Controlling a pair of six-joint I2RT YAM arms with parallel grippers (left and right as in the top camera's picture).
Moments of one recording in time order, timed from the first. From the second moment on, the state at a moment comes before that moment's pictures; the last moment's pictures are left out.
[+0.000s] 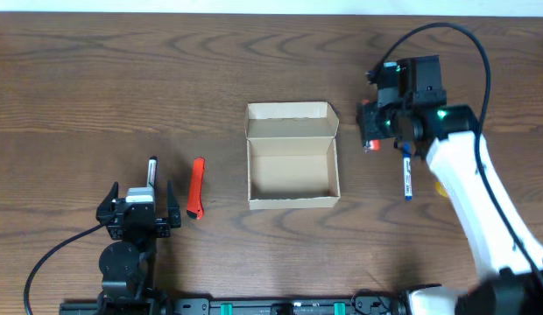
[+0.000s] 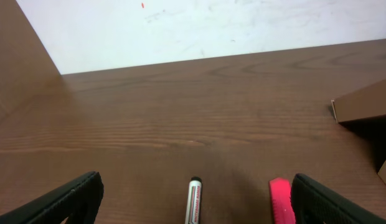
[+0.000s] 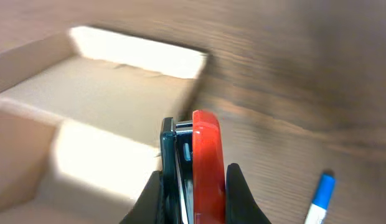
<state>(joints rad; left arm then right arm) -0.06 0.01 0.09 -0.27 -0.13 0.13 0.18 1.49 1.26 -0.78 -0.16 -0.01</state>
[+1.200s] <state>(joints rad) -0.06 0.01 0.09 -0.27 -0.13 0.13 0.57 1.79 1.26 -0.79 -0.27 -0.95</state>
